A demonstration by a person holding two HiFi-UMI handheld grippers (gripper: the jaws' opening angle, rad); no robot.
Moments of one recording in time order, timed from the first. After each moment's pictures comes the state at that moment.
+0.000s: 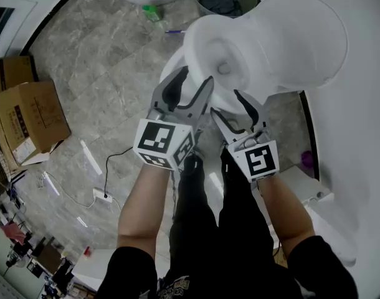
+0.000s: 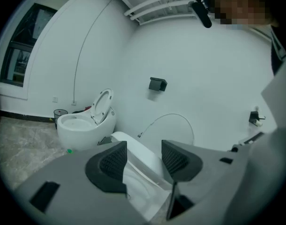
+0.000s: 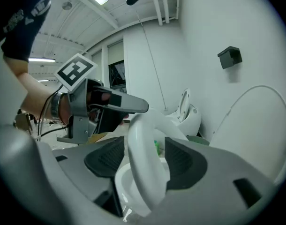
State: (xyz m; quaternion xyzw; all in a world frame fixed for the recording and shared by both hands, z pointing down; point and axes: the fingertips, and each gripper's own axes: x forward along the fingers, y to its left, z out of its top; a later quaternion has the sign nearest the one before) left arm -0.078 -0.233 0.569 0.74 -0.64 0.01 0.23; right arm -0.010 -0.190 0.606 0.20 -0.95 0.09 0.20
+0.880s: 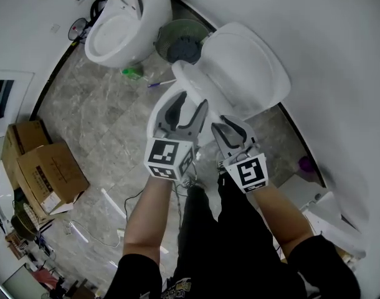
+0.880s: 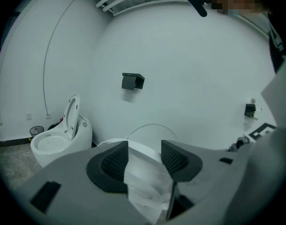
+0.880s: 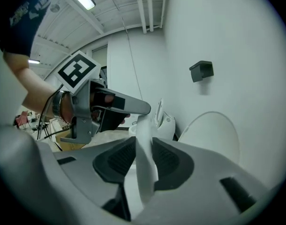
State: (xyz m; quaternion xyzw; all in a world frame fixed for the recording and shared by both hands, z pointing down) left arm 0.050 -0.368 0.487 0.80 -0.56 0.08 0.20; right arm 0.104 -0.315 0.520 0.30 -0.94 0.08 0.16
